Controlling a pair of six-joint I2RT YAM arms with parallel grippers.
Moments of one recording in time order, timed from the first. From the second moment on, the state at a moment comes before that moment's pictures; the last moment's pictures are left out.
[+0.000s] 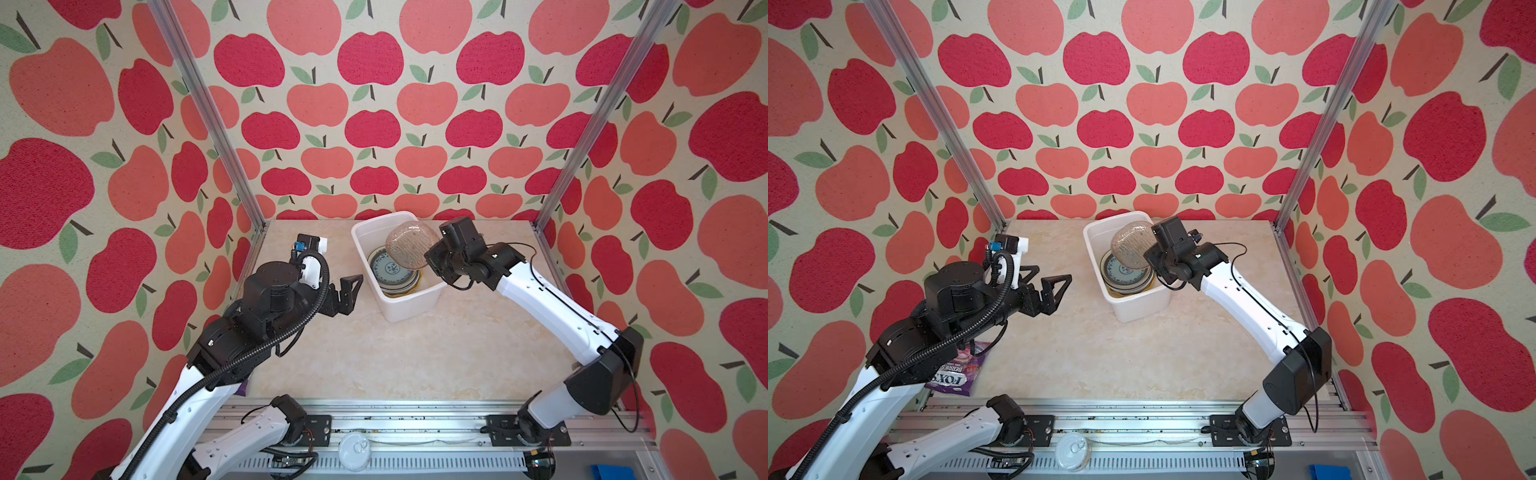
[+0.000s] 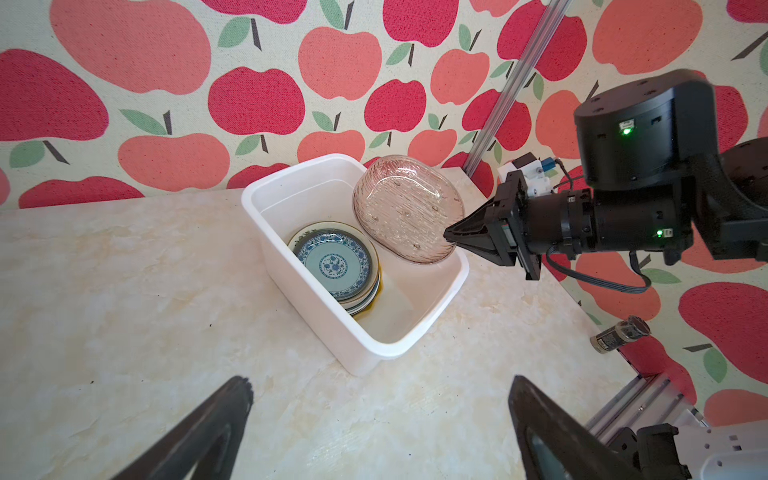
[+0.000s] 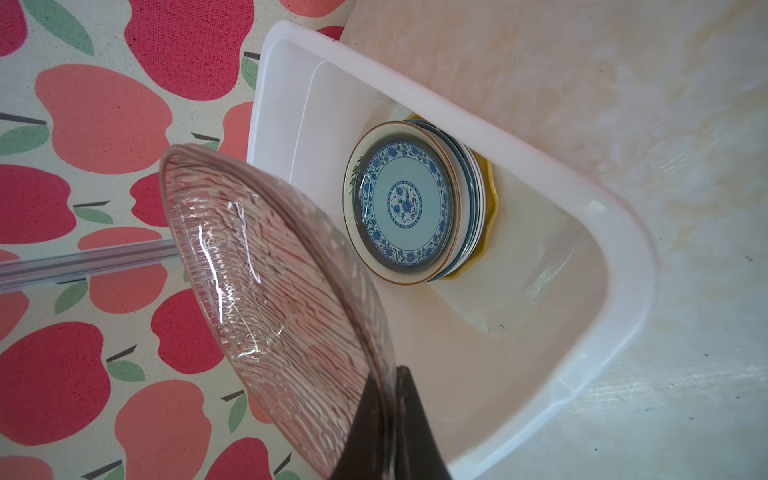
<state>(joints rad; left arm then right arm) -0.66 0.86 1.35 -0.85 -0.09 -0.28 0.75 1.58 1.57 -0.78 0.11 1.42</state>
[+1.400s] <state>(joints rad) -0.57 0.90 1.35 -0.87 -0.04 -0.24 0.84 2.12 1.87 -0.84 0.27 1.89</state>
